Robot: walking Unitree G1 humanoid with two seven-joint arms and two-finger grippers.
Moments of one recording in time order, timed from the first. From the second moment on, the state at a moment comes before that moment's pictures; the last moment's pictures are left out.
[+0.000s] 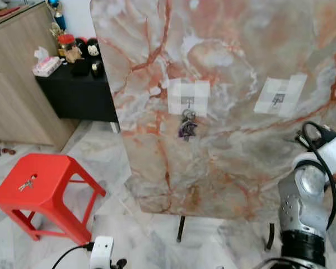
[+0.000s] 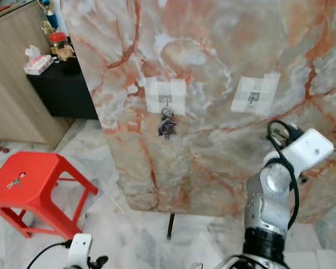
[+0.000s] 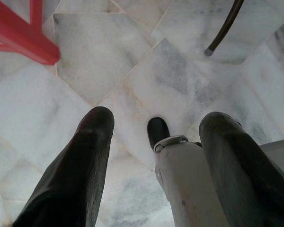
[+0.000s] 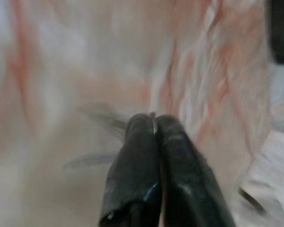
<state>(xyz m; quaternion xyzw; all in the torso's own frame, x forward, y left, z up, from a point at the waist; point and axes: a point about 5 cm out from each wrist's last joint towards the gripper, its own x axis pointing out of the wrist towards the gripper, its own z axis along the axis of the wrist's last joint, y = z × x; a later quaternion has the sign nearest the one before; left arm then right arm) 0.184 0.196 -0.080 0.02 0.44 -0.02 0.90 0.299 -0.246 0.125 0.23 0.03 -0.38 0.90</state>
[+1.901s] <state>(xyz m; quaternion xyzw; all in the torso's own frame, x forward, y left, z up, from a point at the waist) 0.185 0.196 -0.080 0.01 0.43 -0.02 0.90 0.316 -0.213 0.148 -0.45 -0.13 -0.22 0.86</state>
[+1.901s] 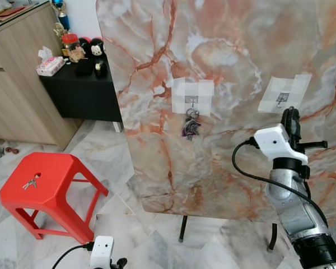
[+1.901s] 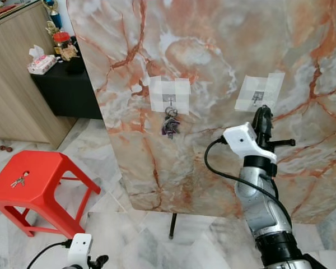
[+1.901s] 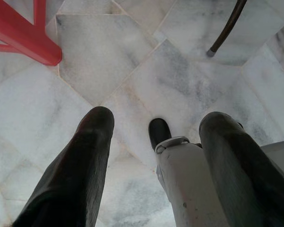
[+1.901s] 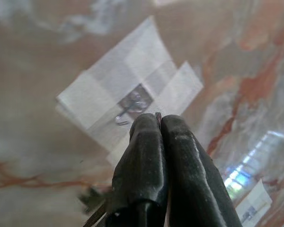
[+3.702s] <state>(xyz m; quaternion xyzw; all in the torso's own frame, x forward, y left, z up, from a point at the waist) 0.183 0.196 -0.081 0.01 0.43 -0.02 0.90 0.335 -0.216 0.124 -0.52 -0.13 -0.22 0.81</state>
